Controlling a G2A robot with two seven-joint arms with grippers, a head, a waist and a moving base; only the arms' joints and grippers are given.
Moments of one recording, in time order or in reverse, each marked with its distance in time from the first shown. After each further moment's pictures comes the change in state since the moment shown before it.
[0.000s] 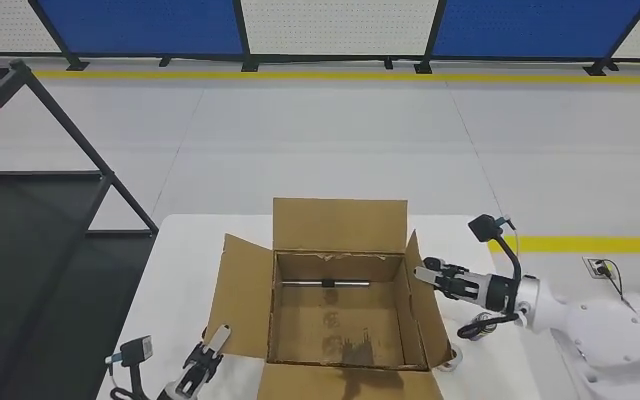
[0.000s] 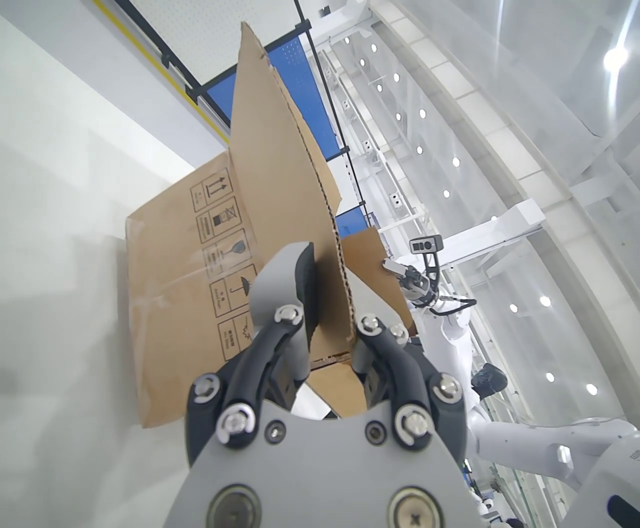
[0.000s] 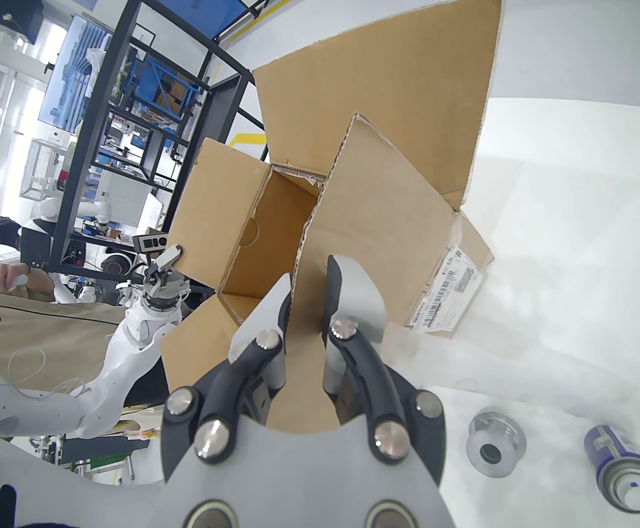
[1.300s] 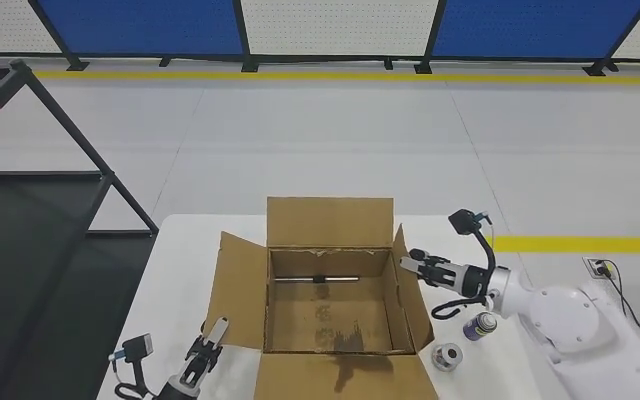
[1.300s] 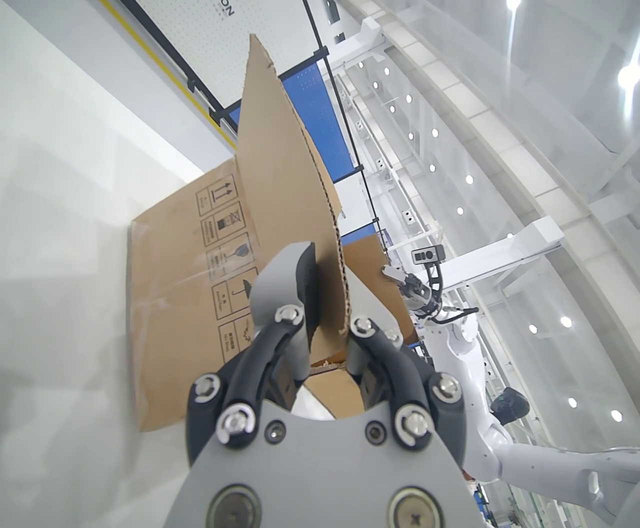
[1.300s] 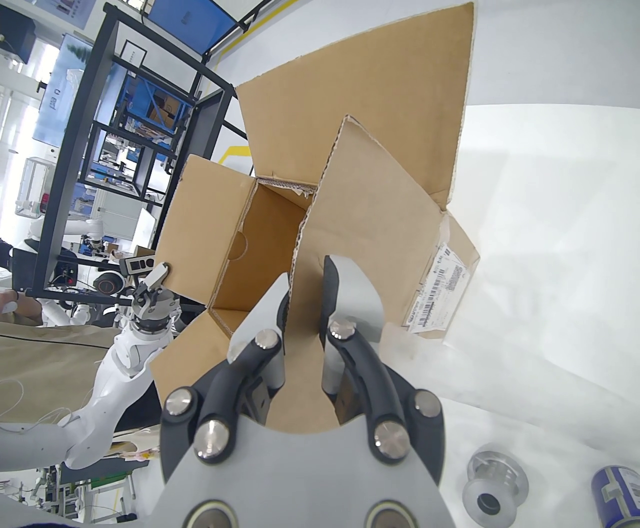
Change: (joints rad) left arm -0.044 -0.011 0.029 0.057 0.040 0.024 0.063; right arm 0.105 -0.048 -0.150 0.143 -0.046 -0.012 -0.095
